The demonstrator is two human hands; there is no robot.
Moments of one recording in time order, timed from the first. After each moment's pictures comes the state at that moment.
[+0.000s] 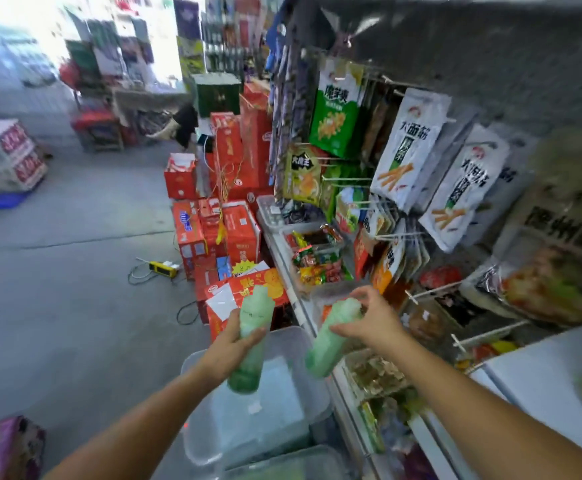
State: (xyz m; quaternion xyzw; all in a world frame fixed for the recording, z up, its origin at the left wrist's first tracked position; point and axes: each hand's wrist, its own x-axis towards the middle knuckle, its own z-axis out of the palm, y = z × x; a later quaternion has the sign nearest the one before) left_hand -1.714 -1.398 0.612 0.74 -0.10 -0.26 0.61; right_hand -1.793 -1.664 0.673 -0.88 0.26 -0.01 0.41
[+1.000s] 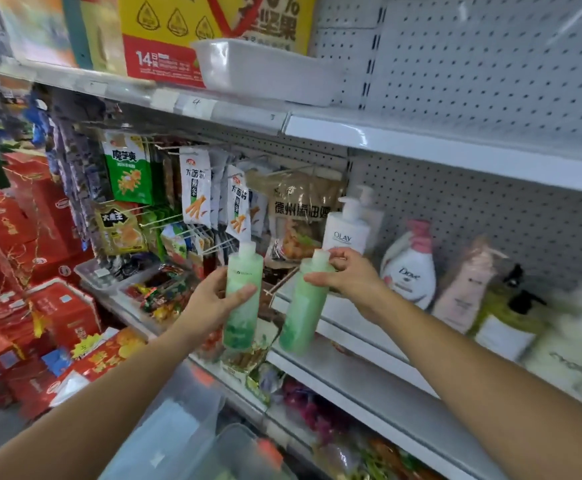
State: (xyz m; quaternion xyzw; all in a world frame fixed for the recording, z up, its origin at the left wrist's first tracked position) left_hand -1.868 -1.485 0.819 0.61 -0.44 -0.29 0.59; right_hand -2.075 -1.643 0.868 -0.69 0.38 -0.30 0.55
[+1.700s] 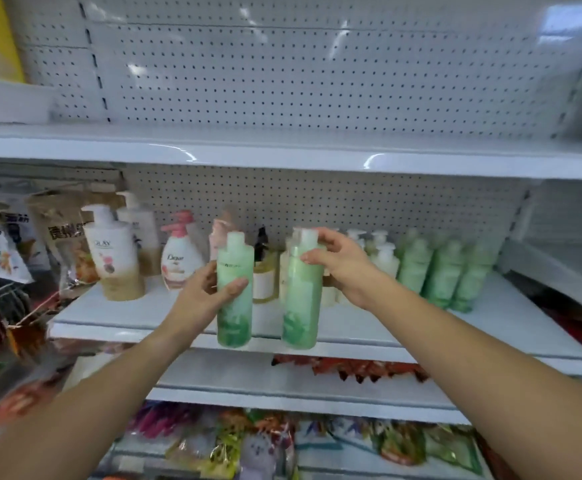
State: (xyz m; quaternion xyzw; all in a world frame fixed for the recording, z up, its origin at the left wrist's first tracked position) left_hand -2.247 -1.545 0.871 0.47 -0.59 -0.38 0.55; right_hand -2.496 -1.587 0.924 -0.58 0.44 -0.47 0.50
